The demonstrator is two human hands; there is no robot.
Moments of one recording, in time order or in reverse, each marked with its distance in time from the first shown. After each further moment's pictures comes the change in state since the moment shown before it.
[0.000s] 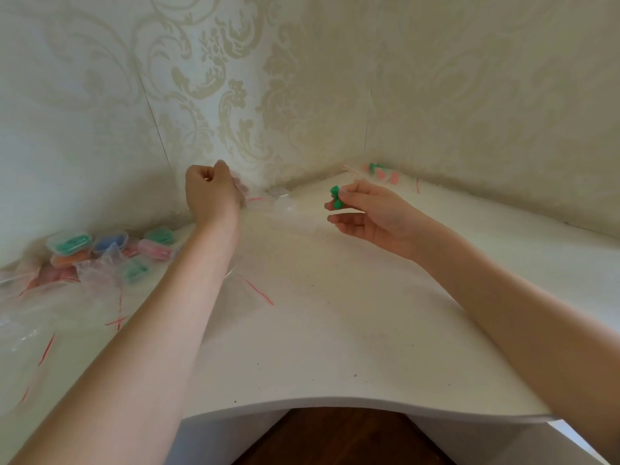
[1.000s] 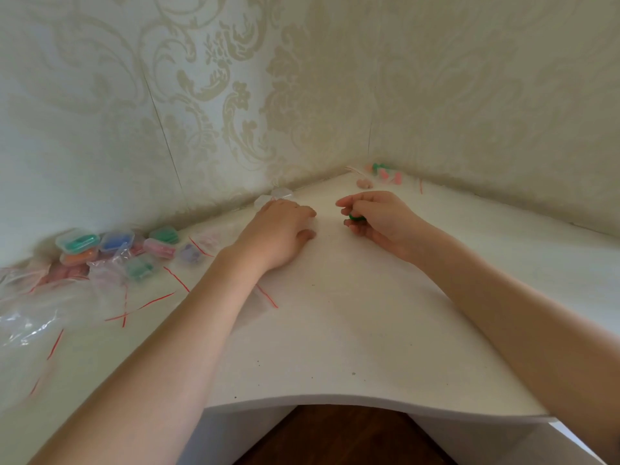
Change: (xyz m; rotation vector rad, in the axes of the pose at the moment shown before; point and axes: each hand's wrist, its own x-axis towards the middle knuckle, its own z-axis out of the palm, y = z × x) left_hand -0.031 -0.028 0.006 1.228 -0.868 0.819; right_hand 0.008 0.009 -0.003 -0.208 0.190 -0.013
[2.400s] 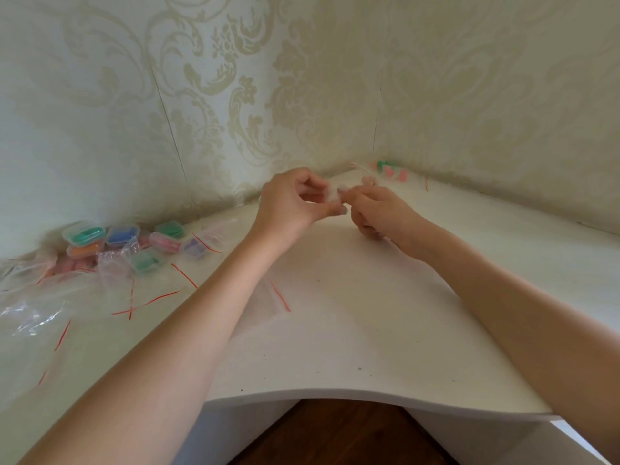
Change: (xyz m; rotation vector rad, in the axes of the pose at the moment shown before) left_hand -0.002 0.029 -0.019 -0.924 0.373 -0.220; right_hand -0.008 -0.003 0.000 -0.346 -0.112 -0.200
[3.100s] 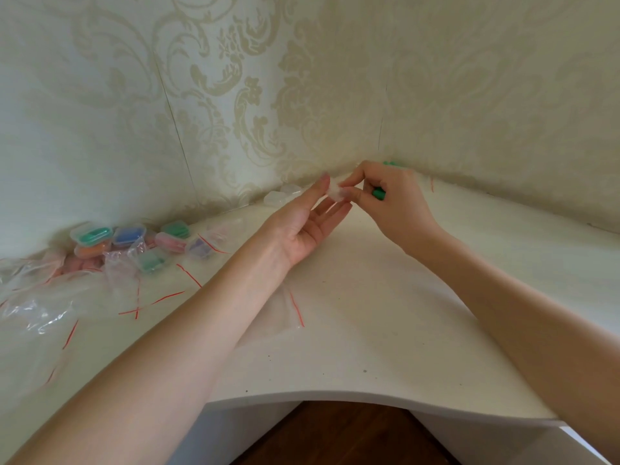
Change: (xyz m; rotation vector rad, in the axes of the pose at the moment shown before) left_hand -0.004 0.012 0.004 -1.164 -0.080 -0.707; right_hand -0.005 -0.007 0.000 -0.320 0.320 -0.432
